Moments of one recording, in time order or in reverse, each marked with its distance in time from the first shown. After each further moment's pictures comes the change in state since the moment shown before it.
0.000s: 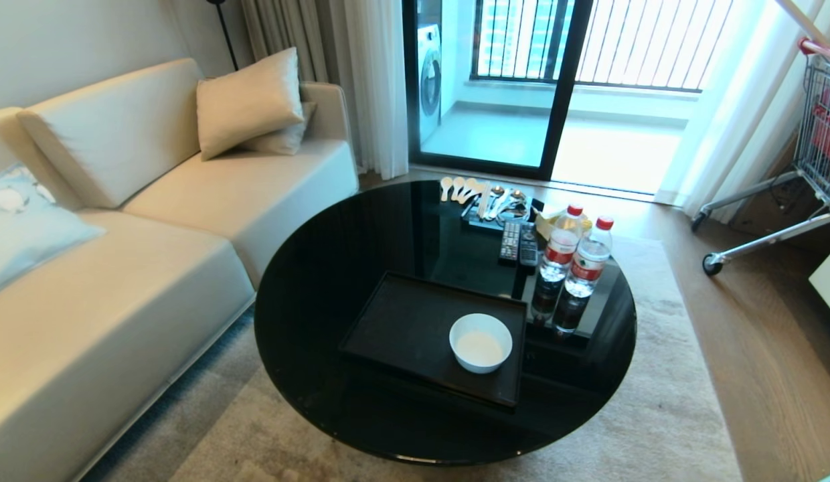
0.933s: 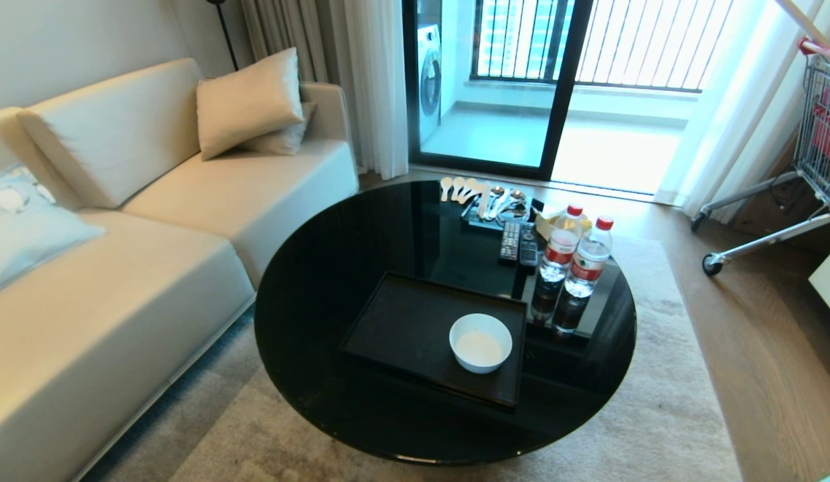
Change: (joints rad) left arm 0.000 0.000 0.000 0.000 0.000 0.000; right arm -0.110 -0.245 0.006 -0.019 0.000 0.044
